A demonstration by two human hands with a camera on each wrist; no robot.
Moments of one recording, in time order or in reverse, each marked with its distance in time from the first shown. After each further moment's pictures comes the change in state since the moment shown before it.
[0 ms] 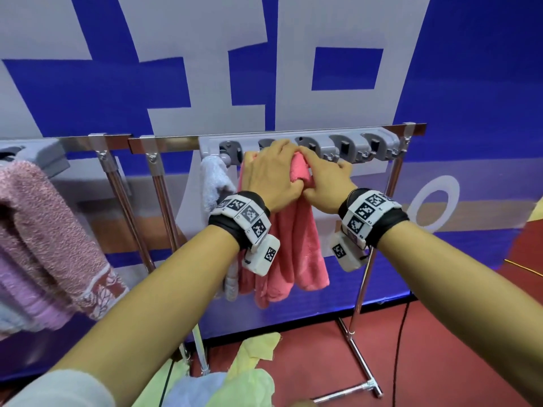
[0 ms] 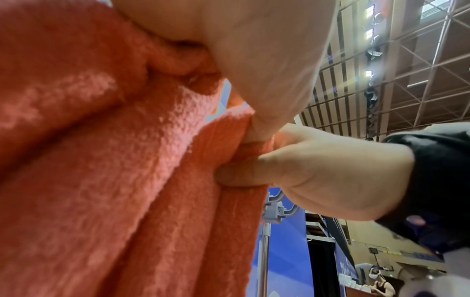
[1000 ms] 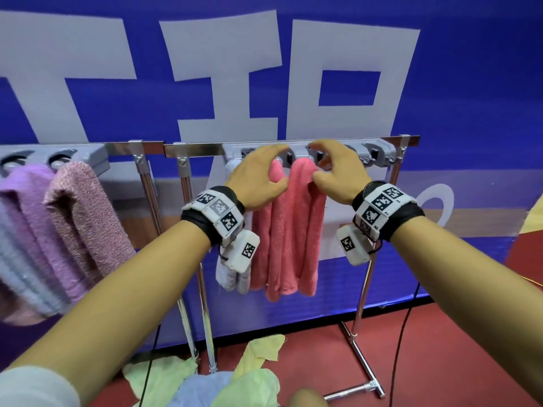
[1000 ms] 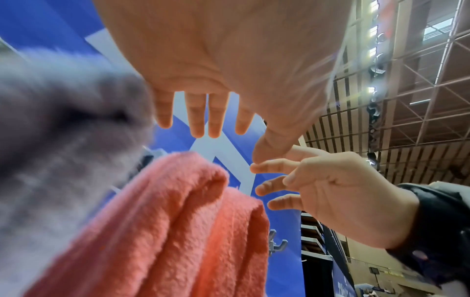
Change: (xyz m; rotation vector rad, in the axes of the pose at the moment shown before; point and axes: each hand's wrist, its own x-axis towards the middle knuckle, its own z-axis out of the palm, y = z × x) left_hand -0.040 -0.035 -0.073 -0.346 -0.079 0.045; right_hand -0.034 -0.045 -0.045 0.264 0.203 -0.010
